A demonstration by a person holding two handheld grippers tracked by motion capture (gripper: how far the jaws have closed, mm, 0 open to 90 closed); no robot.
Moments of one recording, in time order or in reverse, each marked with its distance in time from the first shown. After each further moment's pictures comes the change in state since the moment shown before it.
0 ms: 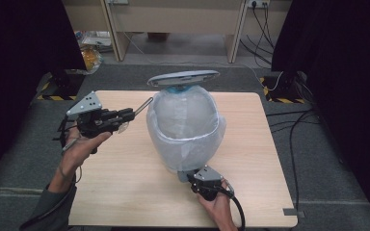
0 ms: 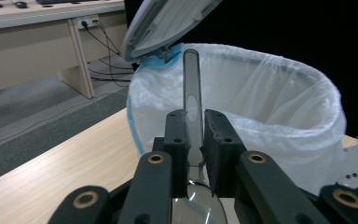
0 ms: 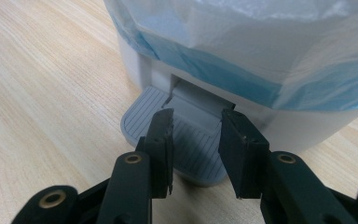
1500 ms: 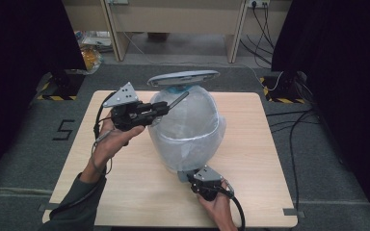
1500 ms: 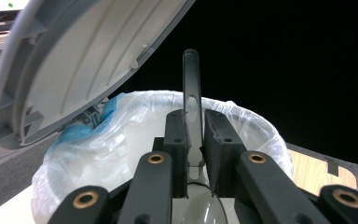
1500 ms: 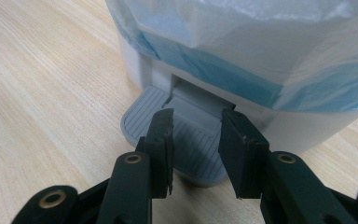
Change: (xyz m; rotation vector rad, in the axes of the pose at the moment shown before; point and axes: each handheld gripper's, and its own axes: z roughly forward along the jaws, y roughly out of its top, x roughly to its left) left arm -0.045 0.041 0.060 -0.061 -0.114 0.045; right arm 0.000 0.000 0.000 -0.003 -0.005 -0.011
